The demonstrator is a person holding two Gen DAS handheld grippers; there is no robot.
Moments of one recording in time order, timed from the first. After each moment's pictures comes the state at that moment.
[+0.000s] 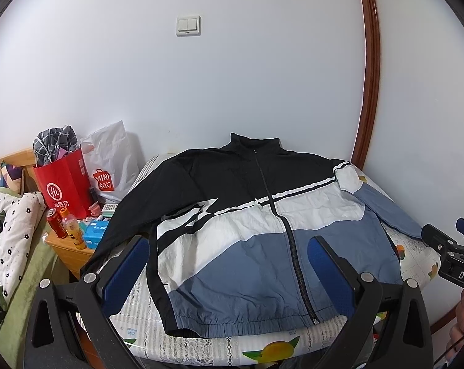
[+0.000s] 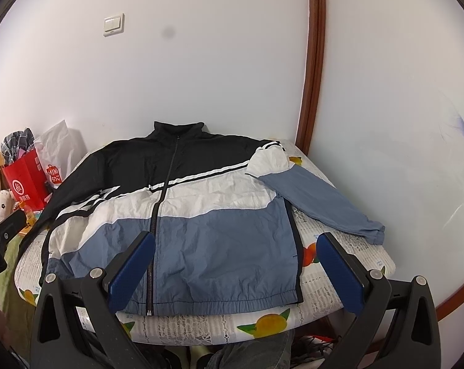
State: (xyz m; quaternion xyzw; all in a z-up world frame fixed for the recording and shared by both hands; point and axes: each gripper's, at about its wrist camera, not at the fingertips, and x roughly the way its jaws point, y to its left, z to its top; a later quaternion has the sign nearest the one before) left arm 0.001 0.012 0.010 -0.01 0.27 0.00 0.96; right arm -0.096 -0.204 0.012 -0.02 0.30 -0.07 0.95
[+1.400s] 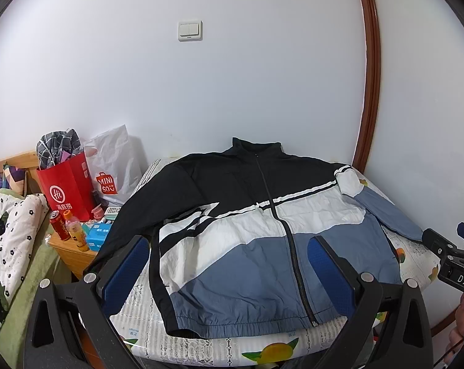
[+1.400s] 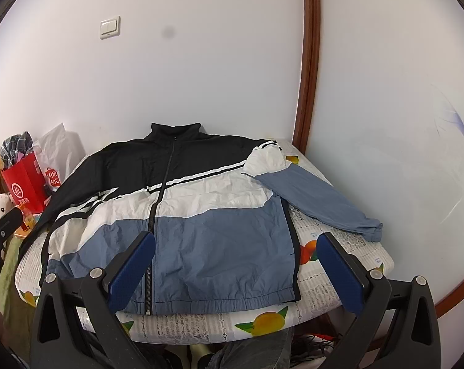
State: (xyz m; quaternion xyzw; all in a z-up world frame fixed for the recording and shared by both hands) left arm -0.006 0.013 0.013 -0.01 0.26 0.01 0.97; right arm -0.102 -0.207 0.014 -0.02 0.30 -0.08 0.95
